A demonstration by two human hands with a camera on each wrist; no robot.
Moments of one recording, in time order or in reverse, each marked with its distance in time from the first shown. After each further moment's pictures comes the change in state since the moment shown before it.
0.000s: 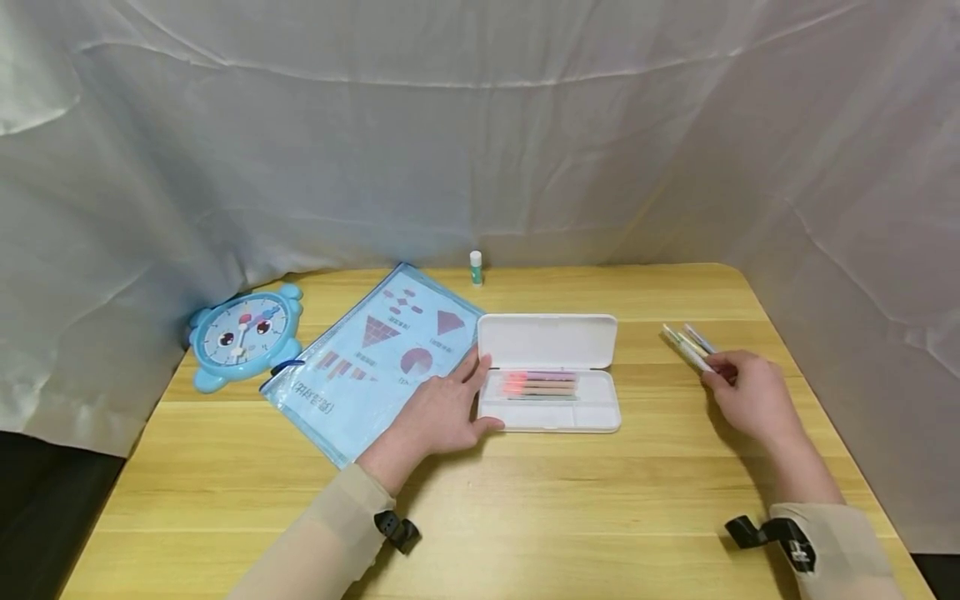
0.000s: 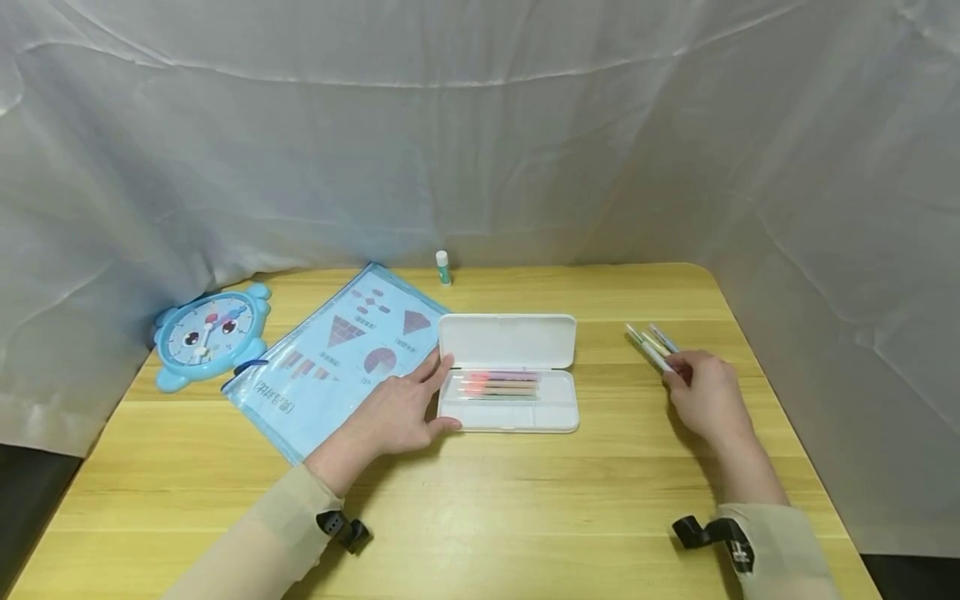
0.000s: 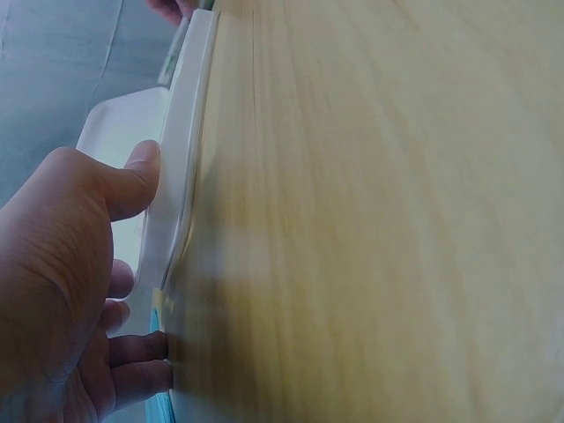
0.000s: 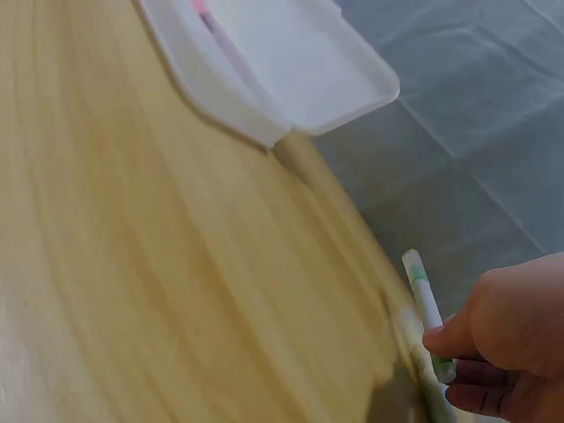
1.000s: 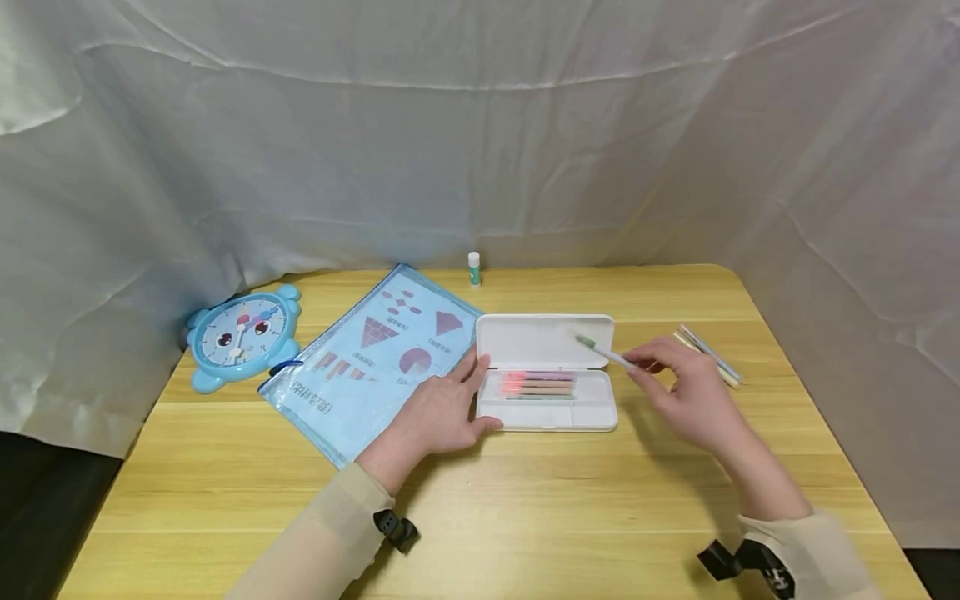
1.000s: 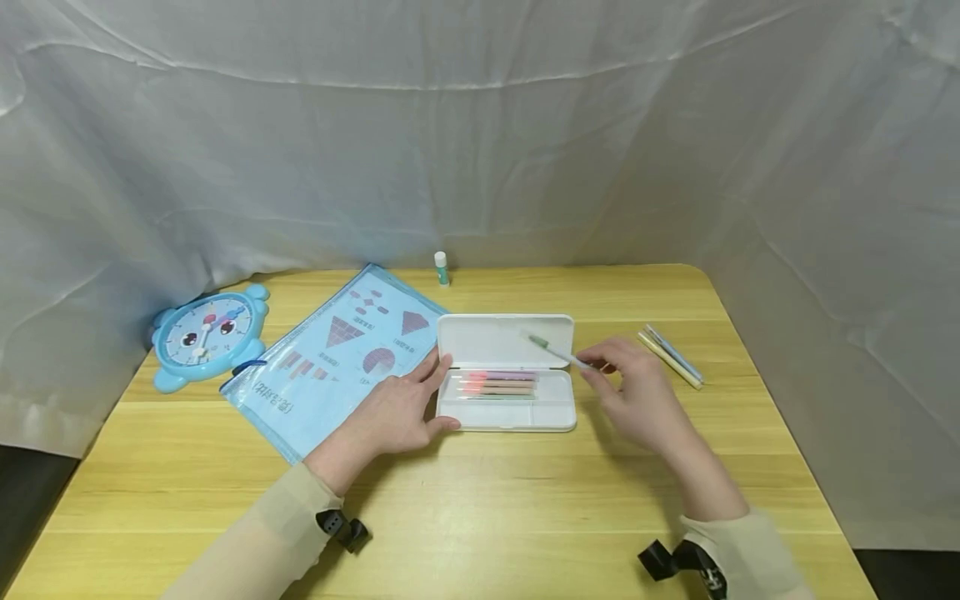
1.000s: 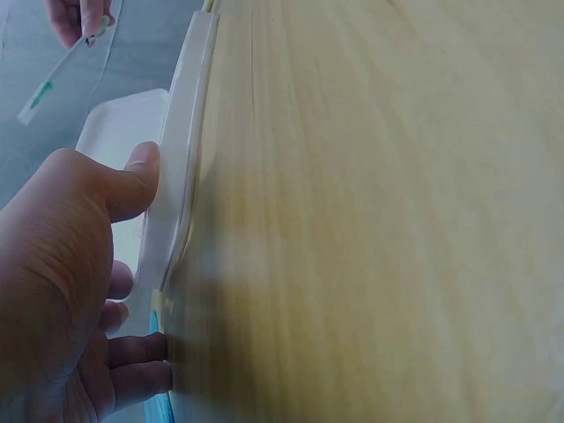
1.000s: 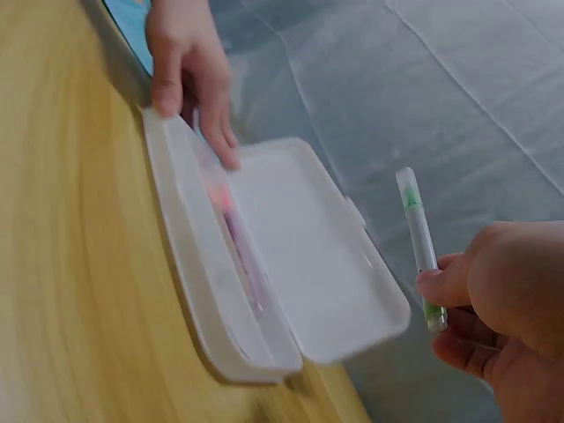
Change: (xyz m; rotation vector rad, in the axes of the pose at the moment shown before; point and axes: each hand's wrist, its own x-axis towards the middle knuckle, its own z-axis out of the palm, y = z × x) left_hand 0.000 0.000 0.000 0.004 -0.003 0.002; right_hand -0.011 -0.114 0.004 0.210 0.078 -0.478
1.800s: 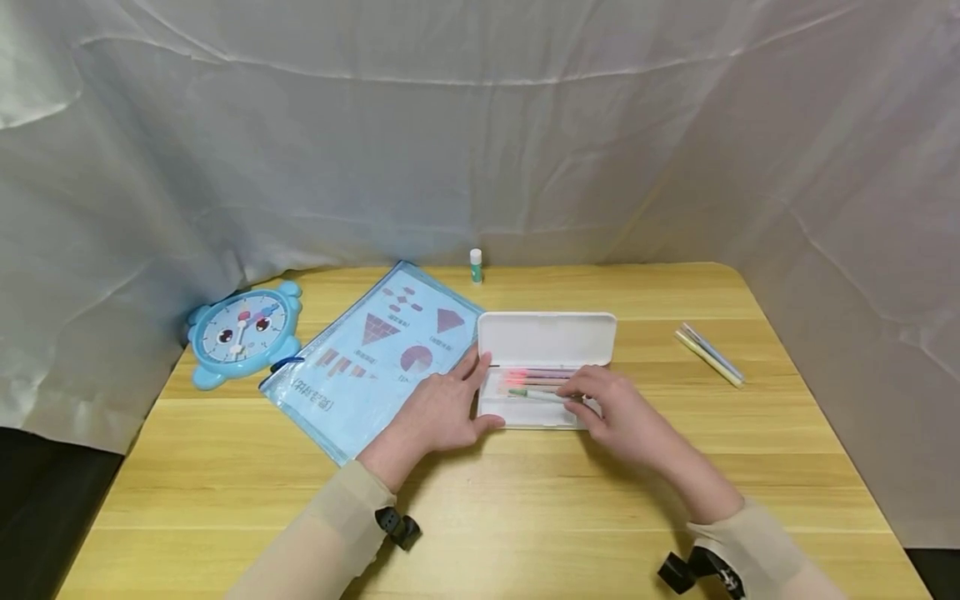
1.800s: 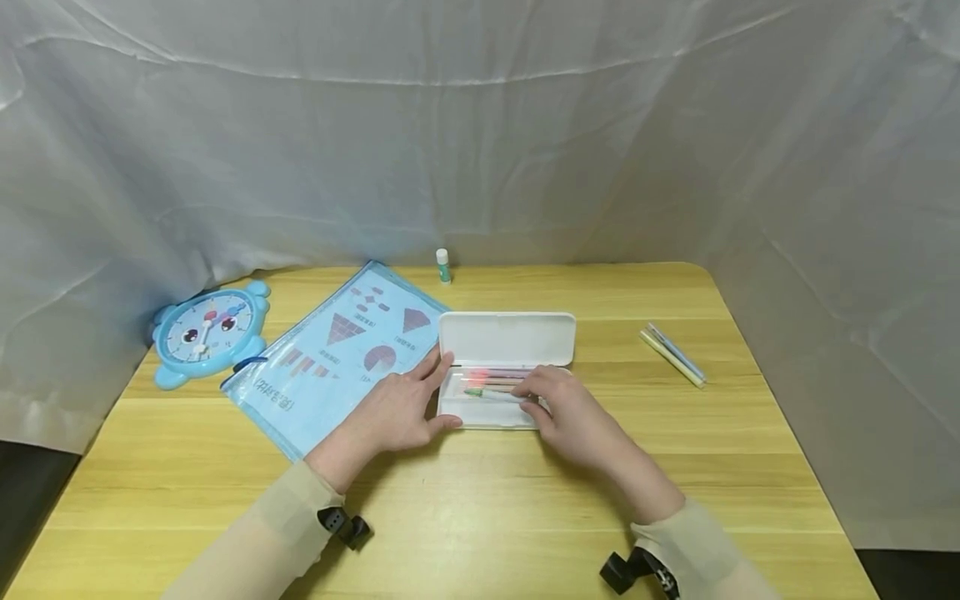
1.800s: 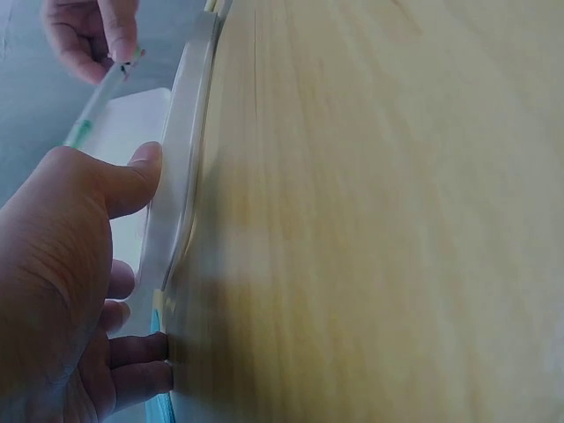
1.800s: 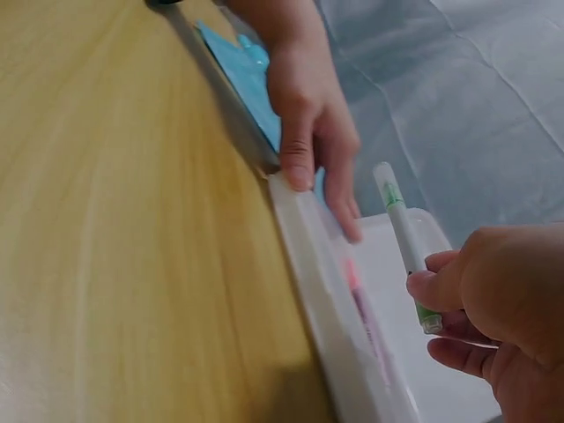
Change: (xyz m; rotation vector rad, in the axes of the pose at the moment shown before) left_hand 0.001 -0.001 0.002 0.015 0.005 0.001; right_hand 0.000 -0.029 0.060 0.065 -0.325 -0.035
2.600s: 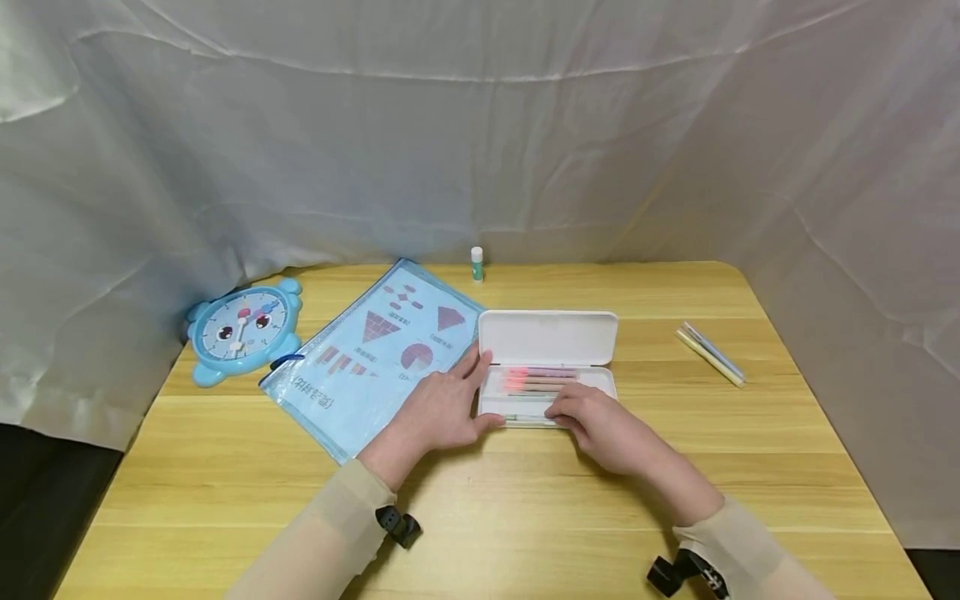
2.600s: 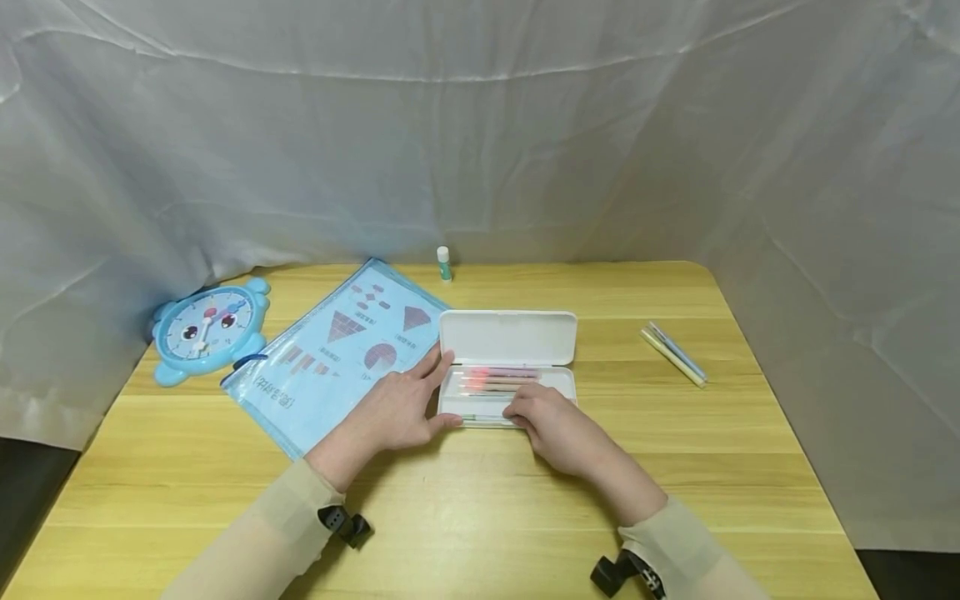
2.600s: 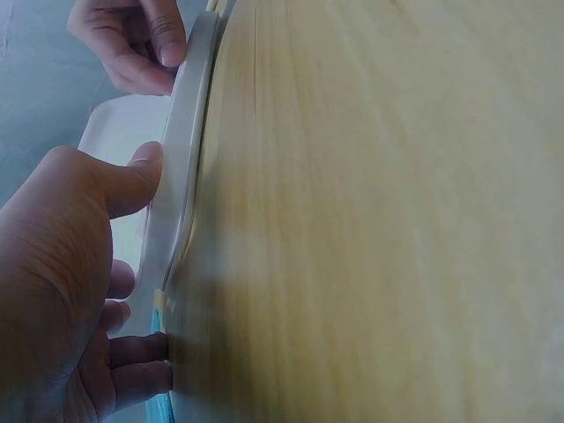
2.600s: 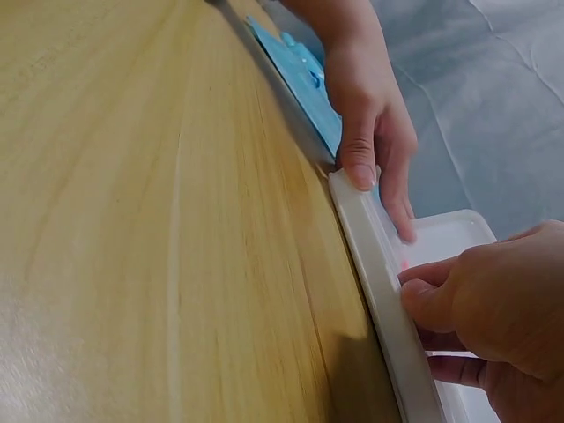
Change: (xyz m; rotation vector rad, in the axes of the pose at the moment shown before) left_hand 0.000 0.000 -0.001 -0.002 -0.014 -0.009; right_hand -0.001 0.007 0.027 -0.119 -0.165 -0.068
